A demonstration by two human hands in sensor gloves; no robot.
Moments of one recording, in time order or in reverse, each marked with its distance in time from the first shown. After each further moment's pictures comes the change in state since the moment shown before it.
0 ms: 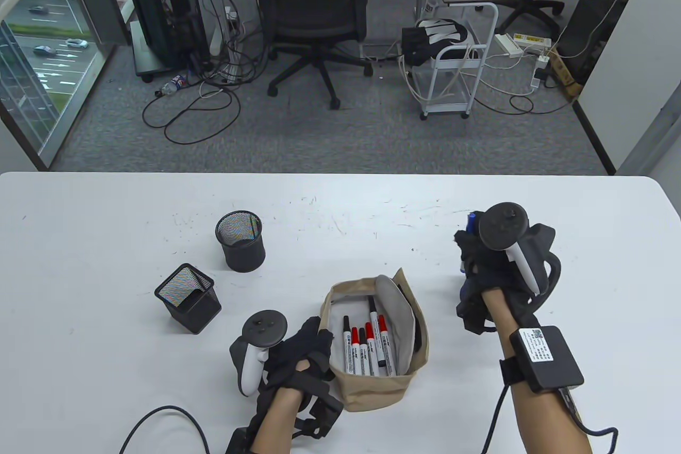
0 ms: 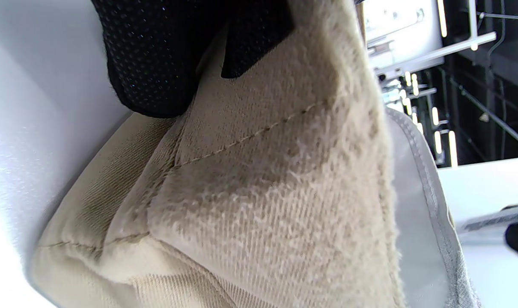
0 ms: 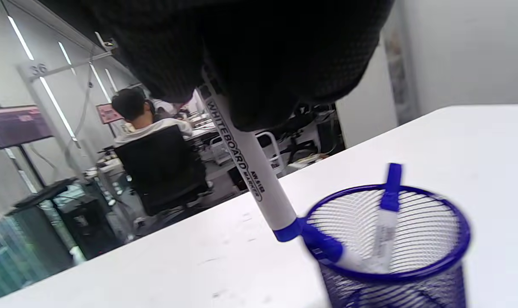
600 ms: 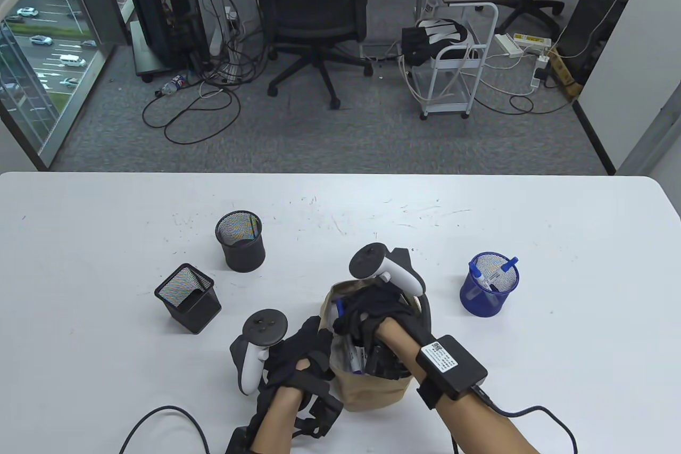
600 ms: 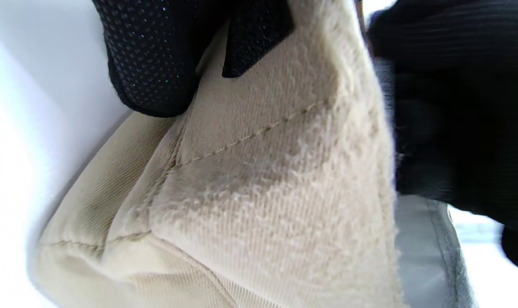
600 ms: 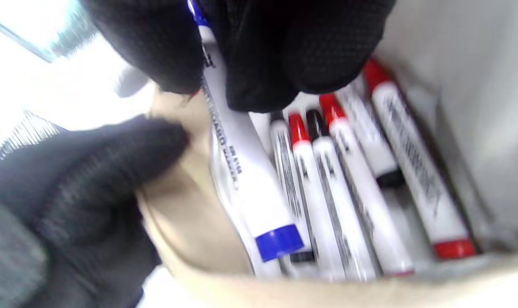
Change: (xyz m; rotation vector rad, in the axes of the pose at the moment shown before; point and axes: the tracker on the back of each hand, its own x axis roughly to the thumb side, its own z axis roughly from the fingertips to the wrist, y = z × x) left_hand 0.001 0.000 -0.001 -0.009 0.002 -0.003; right_hand 0.123 0.116 0.068 0.859 -0.235 -0.071
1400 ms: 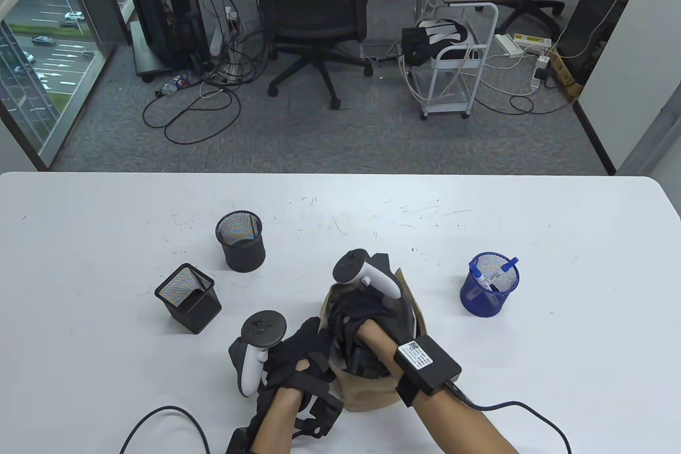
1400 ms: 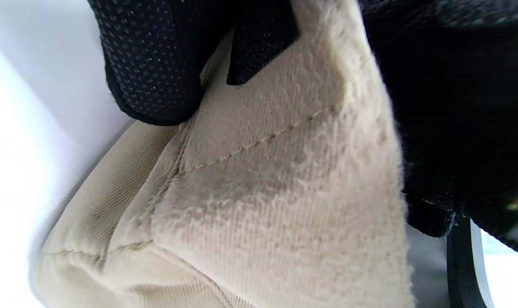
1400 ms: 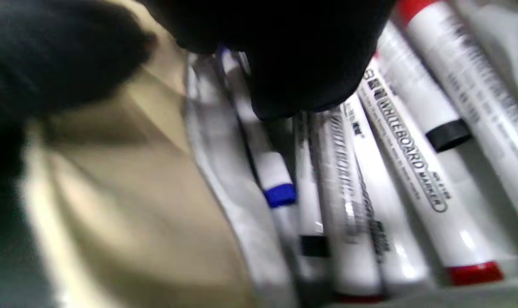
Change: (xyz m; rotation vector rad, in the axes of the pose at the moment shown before) left_hand -0.001 0.001 0.003 0.026 0.020 0.000; right_hand 0.006 0.054 -0.061 0.153 0.121 0.134
